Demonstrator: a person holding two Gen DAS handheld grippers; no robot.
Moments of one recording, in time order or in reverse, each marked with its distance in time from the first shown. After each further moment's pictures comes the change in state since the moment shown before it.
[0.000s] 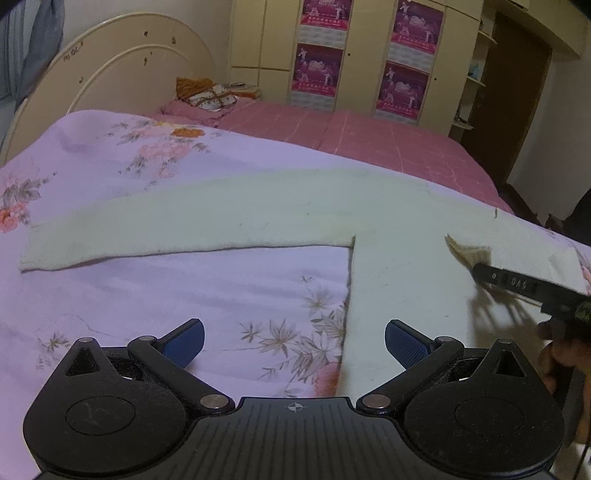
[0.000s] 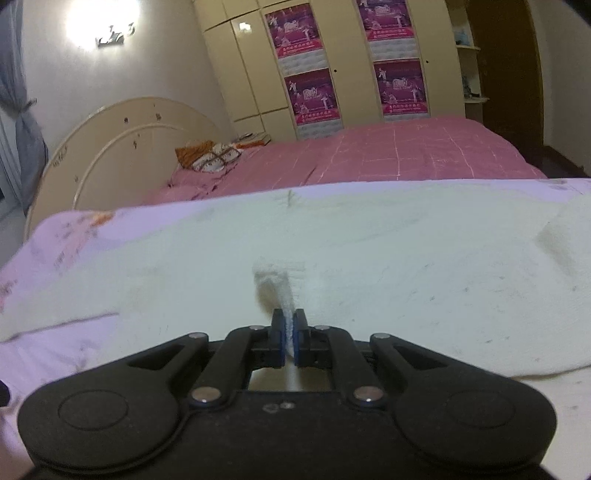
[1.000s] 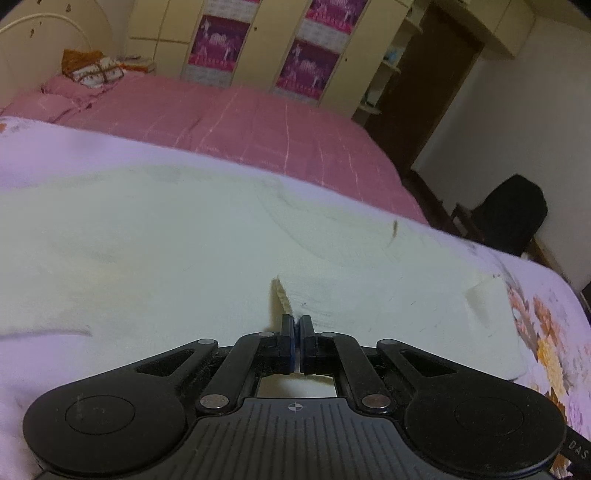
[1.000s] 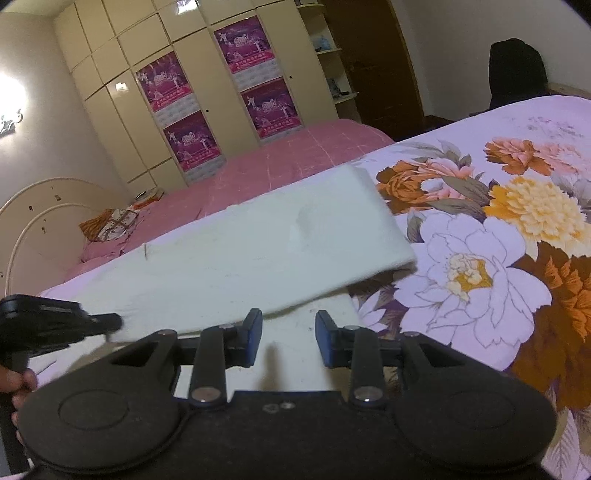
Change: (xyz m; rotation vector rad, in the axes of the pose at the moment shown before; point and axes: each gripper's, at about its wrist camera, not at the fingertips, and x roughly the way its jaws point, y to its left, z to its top) left arm 0.146 -0.134 0.068 0.031 0.061 -0.364; right arm -0.101 -0.110 -0.059 0.313 -0.117 -0.254
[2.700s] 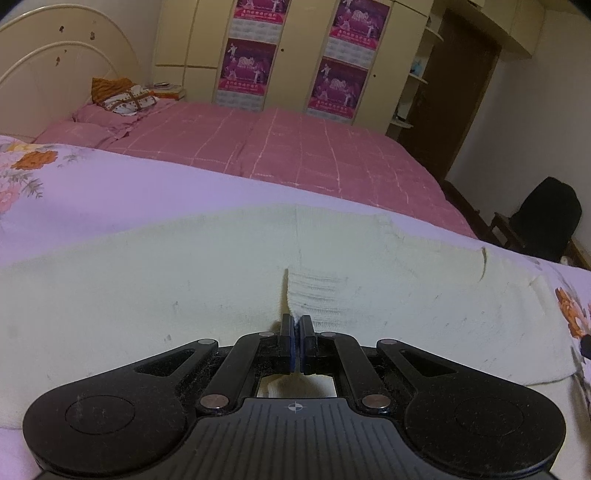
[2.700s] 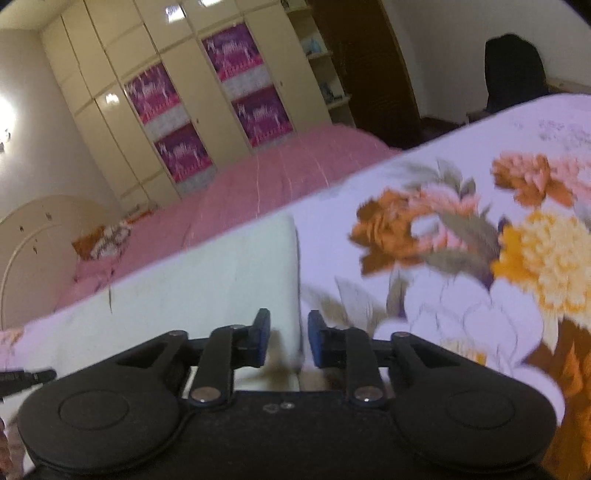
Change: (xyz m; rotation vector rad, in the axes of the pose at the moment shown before) left arm 0.006 0.079 0.018 0.042 -0.062 0.125; right arm 0.054 -0.044 0.052 0.027 -0.030 0.012
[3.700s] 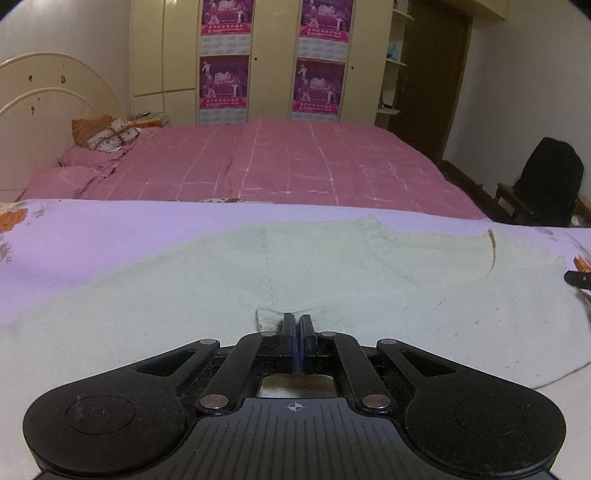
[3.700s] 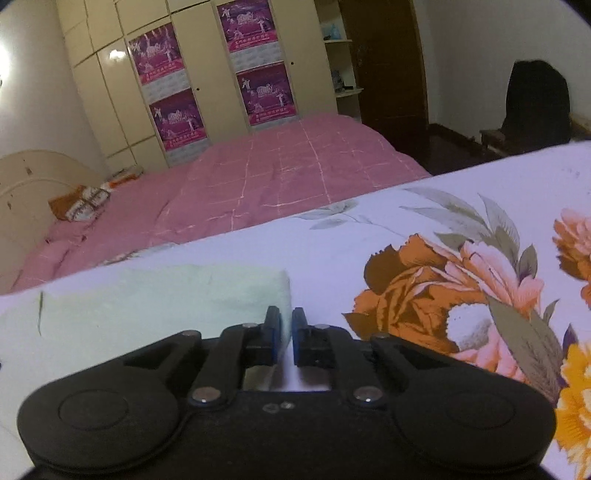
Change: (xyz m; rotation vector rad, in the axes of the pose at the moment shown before) left arm 0.014 -0.034 0.022 0.171 -0.015 0.054; right arm 0.098 -0.002 0.046 -0.161 0.080 -0.077
